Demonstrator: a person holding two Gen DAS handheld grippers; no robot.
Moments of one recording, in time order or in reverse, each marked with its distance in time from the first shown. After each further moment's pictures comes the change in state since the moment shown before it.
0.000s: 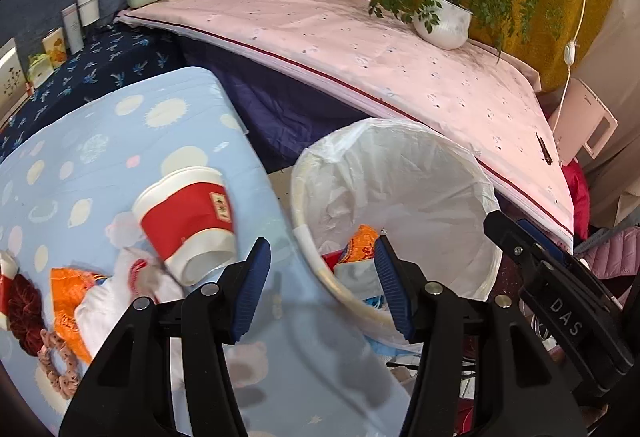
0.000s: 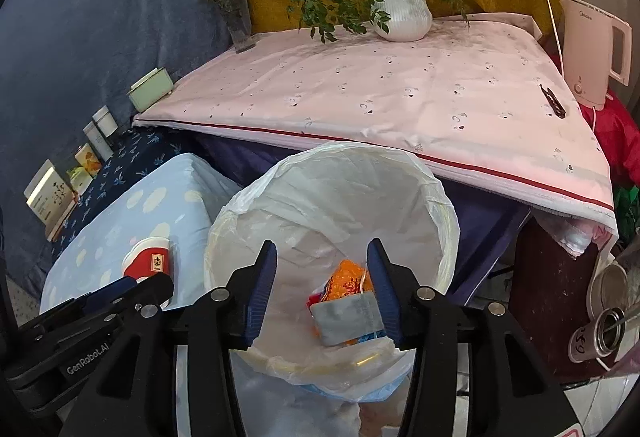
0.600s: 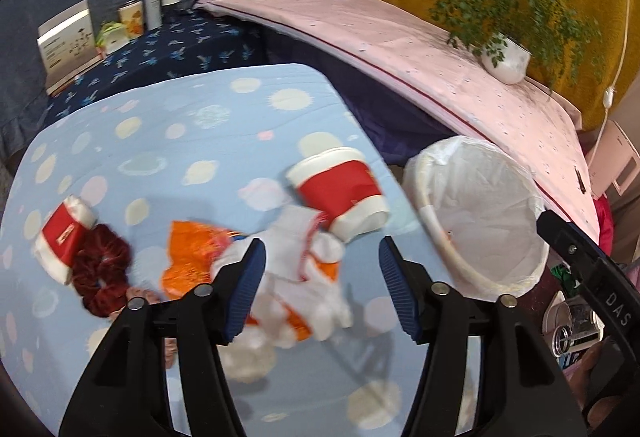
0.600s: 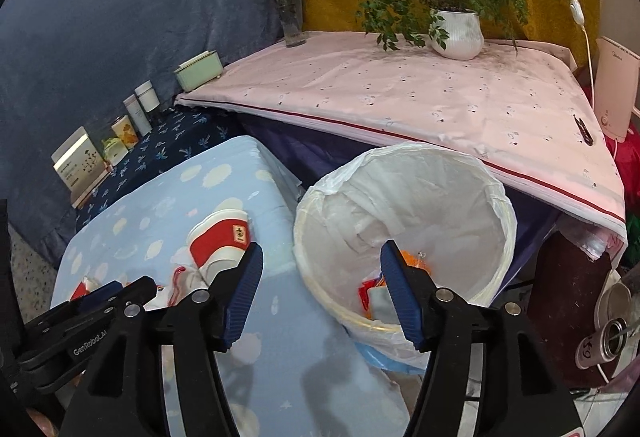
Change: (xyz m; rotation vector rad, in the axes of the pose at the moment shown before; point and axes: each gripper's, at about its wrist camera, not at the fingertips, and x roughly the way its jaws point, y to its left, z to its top) left arm -0.062 0.102 -0.037 -0.143 -0.050 0.146; right arm -0.035 0.082 -0.024 -0.119 -0.003 0.074
